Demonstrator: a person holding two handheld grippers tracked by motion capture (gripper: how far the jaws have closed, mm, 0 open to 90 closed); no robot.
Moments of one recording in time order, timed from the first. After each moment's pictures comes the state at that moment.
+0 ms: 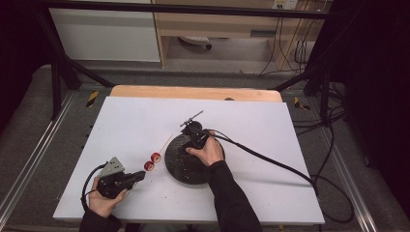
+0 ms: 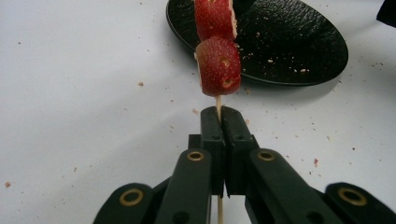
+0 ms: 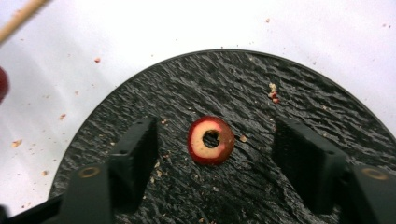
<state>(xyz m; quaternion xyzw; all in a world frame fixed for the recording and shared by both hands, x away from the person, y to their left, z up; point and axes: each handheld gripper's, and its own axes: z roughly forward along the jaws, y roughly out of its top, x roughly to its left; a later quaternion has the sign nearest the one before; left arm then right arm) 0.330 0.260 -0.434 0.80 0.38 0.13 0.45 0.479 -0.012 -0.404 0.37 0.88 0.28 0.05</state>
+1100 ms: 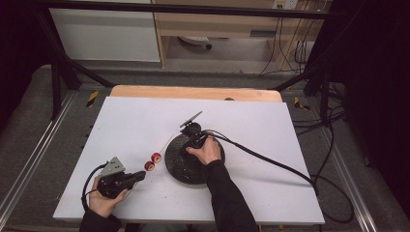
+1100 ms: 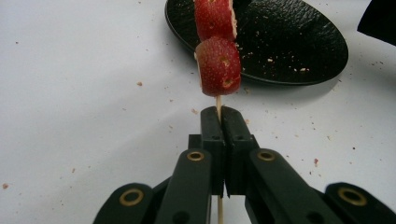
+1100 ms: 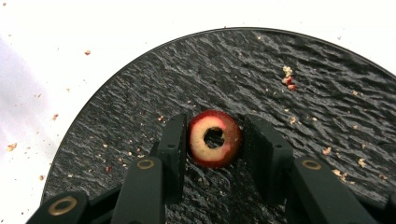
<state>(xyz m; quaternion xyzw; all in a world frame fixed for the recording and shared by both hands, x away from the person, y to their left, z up) 0.330 0.259 -0.434 0.80 0.38 0.13 0.45 0.488 -0.009 -0.419 0.39 0.88 0.26 0.01</state>
